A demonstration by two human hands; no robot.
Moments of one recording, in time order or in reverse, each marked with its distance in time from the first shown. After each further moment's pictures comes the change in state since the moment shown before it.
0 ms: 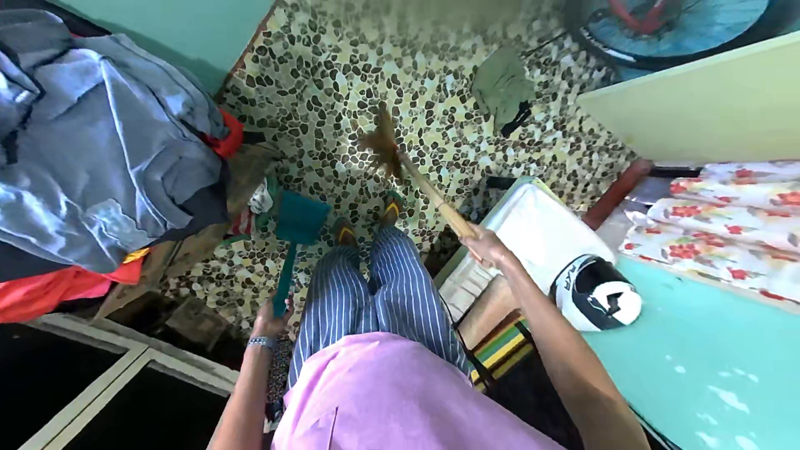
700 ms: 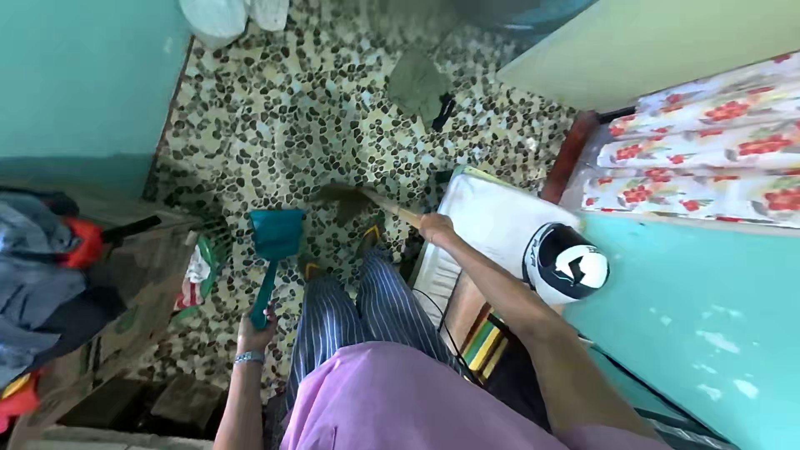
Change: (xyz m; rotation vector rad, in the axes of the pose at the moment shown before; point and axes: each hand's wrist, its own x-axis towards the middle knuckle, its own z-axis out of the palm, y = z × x) left_hand -0.037 -0.076 0.184 0.020 -0.147 0.119; right_hand 0.066 0.056 -0.129 -0.535 0.070 -0.093
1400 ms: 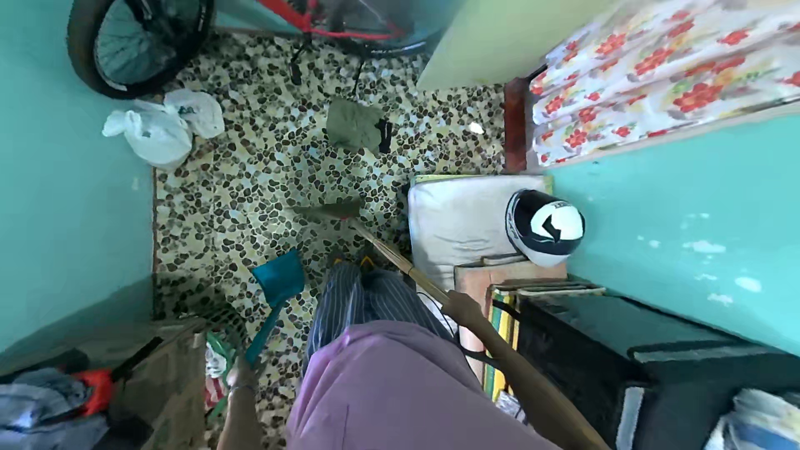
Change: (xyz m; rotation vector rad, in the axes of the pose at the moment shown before) left_hand 0.014 0.046 0.083 0.872 0.331 0.396; right_hand -0.128 0.137 0.134 0.640 -0.144 0.259
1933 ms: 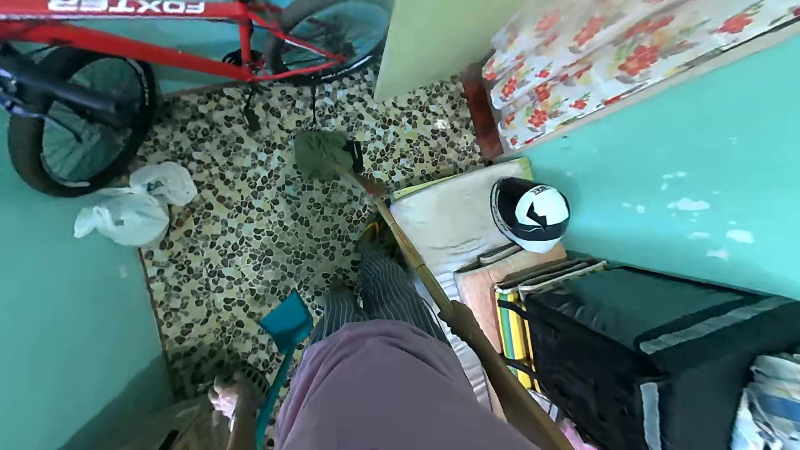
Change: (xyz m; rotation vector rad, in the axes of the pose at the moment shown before) left_hand -0.053 0.146 0.083 0.791 0.258 0.557; right_hand 0.022 0.009 -0.024 0.643 0.066 0.078
